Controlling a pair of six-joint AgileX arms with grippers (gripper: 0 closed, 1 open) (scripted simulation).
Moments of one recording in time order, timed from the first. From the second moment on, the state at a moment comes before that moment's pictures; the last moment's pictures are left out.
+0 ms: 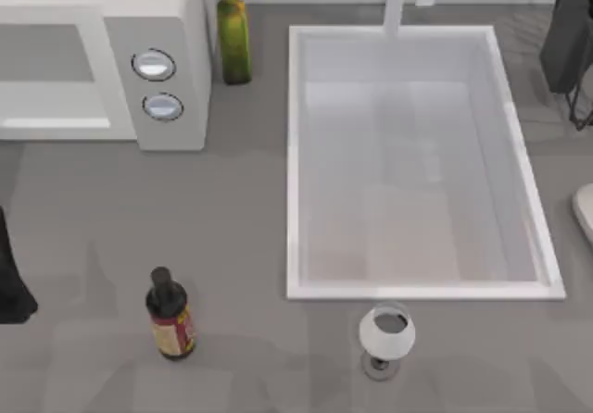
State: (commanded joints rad) left arm 0.00 0.00 0.00 0.00 0.00 0.00; right arm 0.00 0.00 0.00 0.00 0.00 0.00
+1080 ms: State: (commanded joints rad) left arm 0.23 1.14 0.66 -0.71 0.00 0.36; right arm 0.00 0.00 0.00 0.00 0.00 0.00
